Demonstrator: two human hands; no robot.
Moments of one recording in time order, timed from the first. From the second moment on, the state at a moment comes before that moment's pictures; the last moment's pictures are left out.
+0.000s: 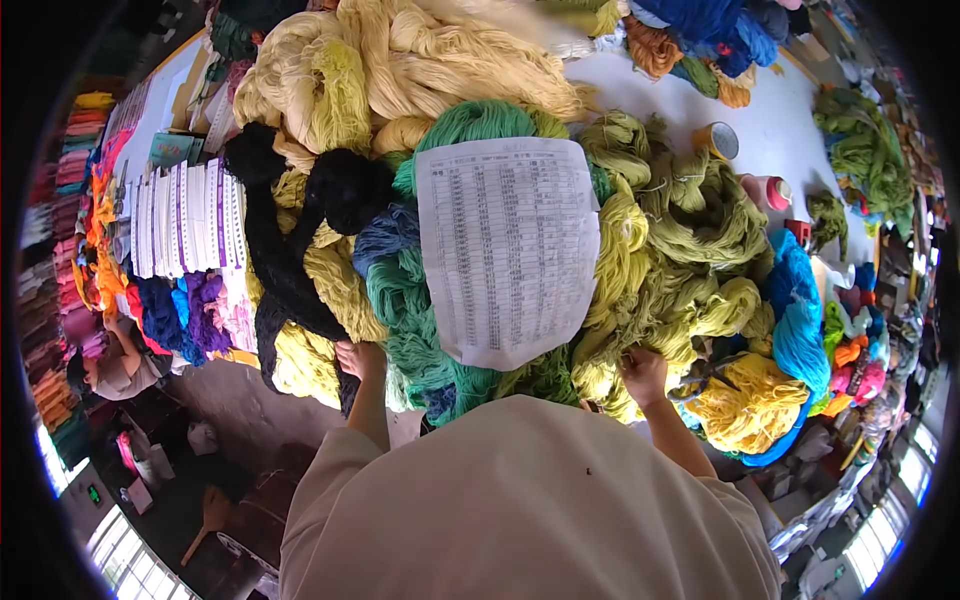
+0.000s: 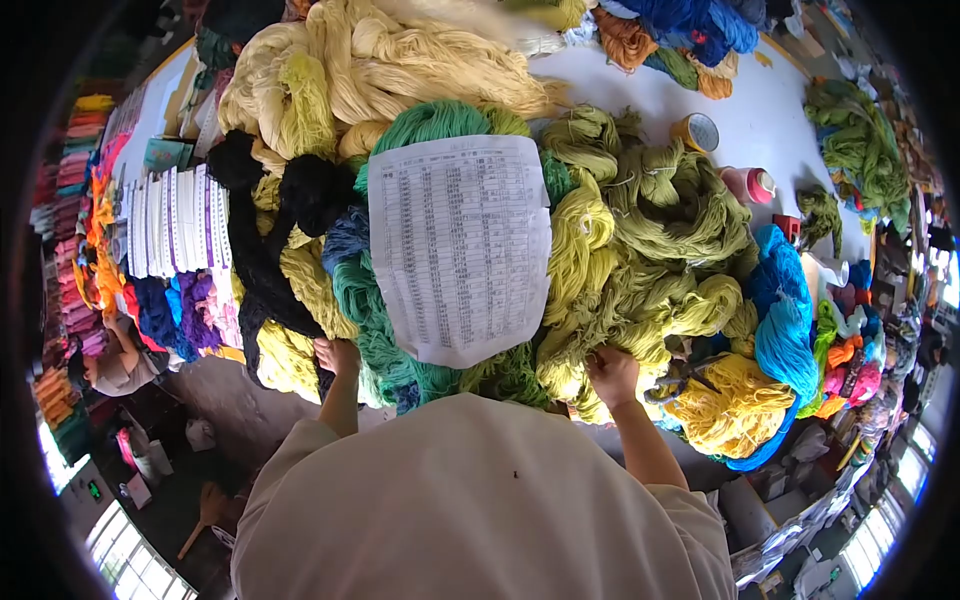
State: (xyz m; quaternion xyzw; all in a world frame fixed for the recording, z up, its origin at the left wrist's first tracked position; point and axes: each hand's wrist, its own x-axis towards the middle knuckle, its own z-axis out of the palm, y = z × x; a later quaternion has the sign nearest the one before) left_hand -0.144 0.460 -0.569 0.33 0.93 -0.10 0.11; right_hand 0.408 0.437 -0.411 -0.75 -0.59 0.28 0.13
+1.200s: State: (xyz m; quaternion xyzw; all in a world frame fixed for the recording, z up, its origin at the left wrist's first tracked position) left_hand -0.137 0.459 -0.484 0.43 0.85 0.04 0.30; right_hand 0.439 0.266 -0.396 -0.85 -0.39 0.01 0.36
